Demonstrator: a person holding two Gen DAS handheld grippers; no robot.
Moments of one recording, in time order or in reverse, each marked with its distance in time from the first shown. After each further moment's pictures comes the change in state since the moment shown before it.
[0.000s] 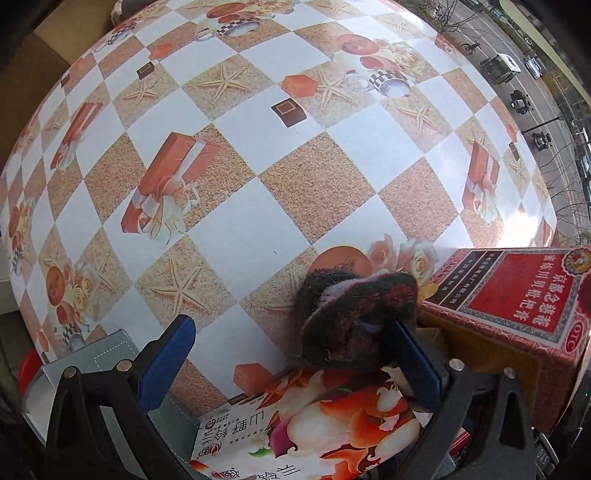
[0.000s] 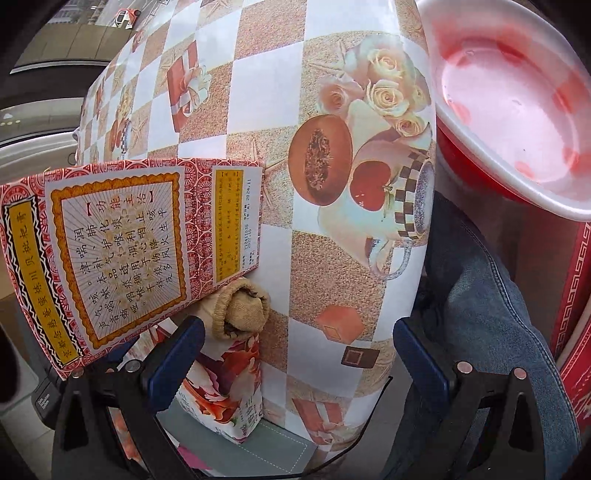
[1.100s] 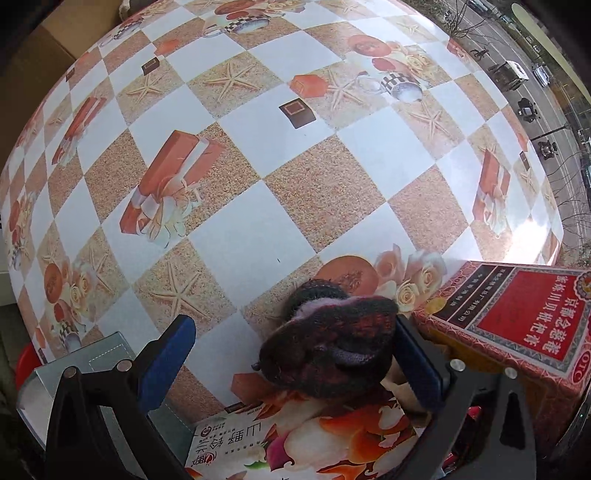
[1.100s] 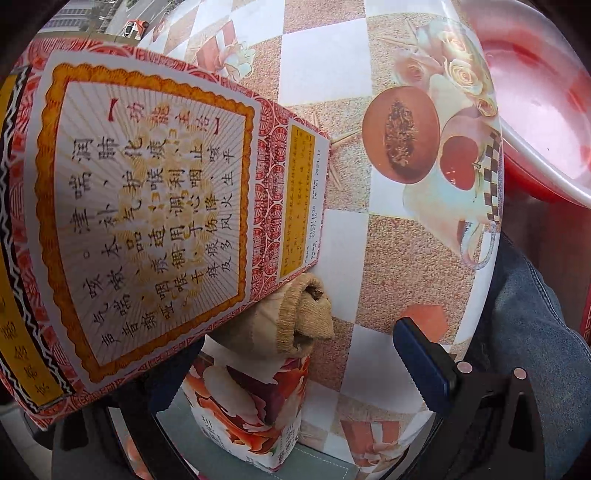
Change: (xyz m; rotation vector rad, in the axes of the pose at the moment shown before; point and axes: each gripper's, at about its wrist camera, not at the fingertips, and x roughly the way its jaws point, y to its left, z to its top) left arm 0.009 -0.010 0.012 -0.025 0.015 -0.011; right arm 0.028 0.042 -0.005 -0.006 -0.058 0.036
